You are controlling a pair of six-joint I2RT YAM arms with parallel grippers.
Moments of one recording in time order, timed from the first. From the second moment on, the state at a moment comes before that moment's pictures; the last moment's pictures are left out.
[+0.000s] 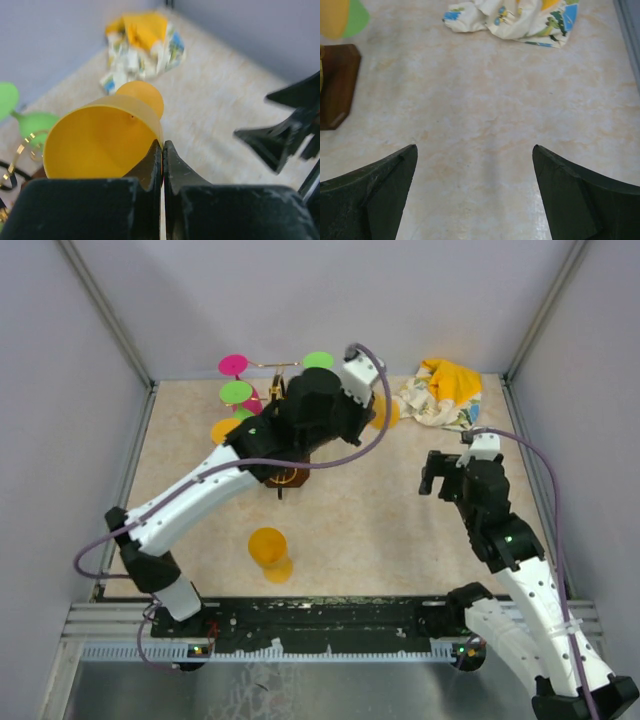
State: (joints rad) left arm -1.01 1.73 1.95 -0.59 -0.23 -0.05; right arm 0.34 0.68 0.80 -0.52 0.33 0.19
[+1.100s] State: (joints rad) left arm -1.02 0.92 0.62 1.25 -0.11 -0.09; right arm 0.42 1.01 0.51 1.31 -0.44 0.98
